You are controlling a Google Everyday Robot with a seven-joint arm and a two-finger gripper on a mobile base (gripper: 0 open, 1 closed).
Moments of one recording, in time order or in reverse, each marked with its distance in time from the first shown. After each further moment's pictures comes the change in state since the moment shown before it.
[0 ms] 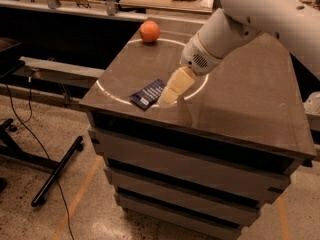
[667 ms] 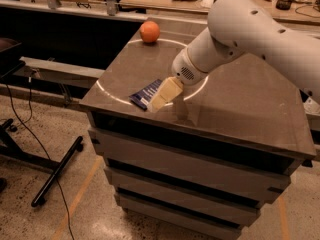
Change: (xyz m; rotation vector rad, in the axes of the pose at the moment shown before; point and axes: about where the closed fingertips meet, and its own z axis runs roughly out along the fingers) arm -0.008 -0.012 0.039 0.079 -0.067 0.020
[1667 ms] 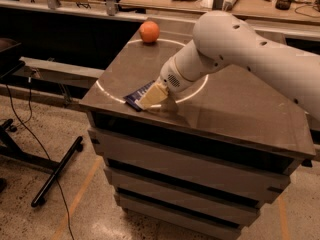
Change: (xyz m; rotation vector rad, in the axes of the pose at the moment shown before) arm -0.009 0.010 0.034 0.014 -0.036 0.060
